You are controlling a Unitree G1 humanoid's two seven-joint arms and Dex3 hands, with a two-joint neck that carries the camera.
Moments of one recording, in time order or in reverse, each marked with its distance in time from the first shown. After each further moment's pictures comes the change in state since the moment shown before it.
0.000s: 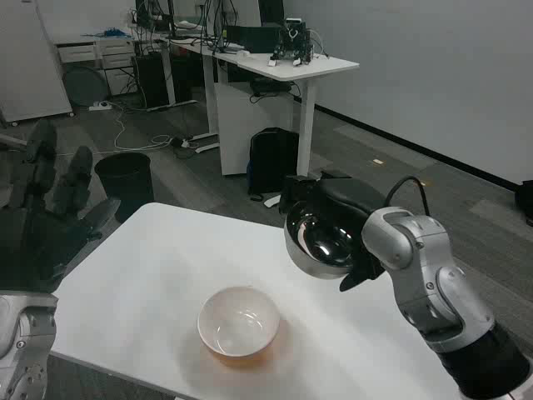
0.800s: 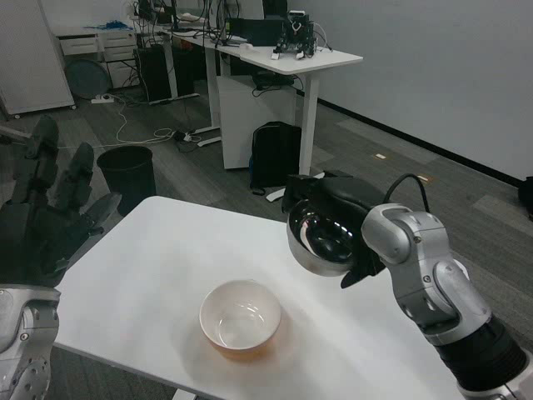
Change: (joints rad) left arm 0.001 0.000 0.003 0.017 -0.005 0.000 -0.001; right arm -0.008 -0.002 0.018 0.045 -0.001 0.014 0.006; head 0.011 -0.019
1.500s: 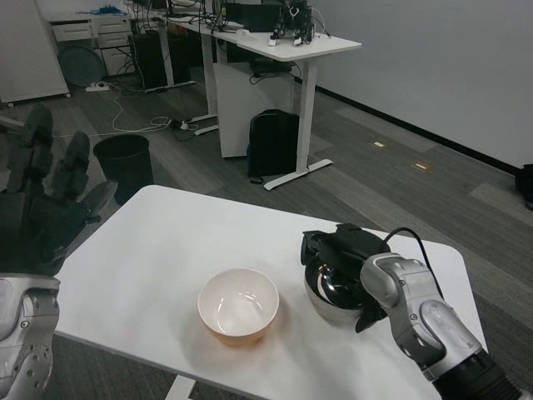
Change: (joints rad) left arm 0.002 0.000 0.002 0.002 -0.013 0.000 0.000; right arm 0.195 0.089 0.046 0.184 -0.160 -0.104 -0.089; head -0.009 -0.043
